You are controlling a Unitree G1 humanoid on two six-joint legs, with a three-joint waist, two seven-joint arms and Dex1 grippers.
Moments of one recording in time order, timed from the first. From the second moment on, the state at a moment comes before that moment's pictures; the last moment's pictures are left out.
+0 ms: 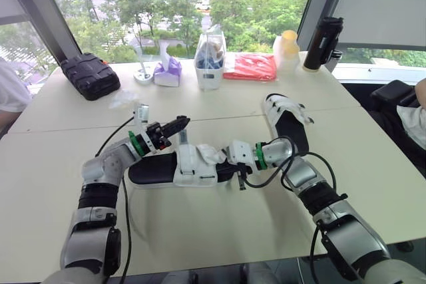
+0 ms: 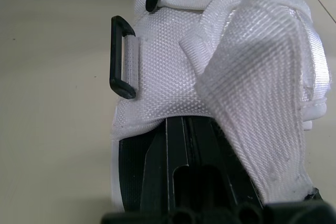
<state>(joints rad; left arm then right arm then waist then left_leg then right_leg) -0.68 0.35 0.20 0.51 -0.65 0.59 -0.98 -0.70 -0.39 0.38 0.49 -0.03 -0.16 1.22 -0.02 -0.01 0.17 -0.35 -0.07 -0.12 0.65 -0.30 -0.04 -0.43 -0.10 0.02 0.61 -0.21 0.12</state>
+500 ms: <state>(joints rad) -0.76 0.30 0.18 0.73 -0.56 0.48 -1.05 -0.69 -0.39 0.38 0.47 -0.03 -0.14 1.22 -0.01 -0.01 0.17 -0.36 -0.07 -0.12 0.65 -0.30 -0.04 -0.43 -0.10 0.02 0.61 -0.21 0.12</state>
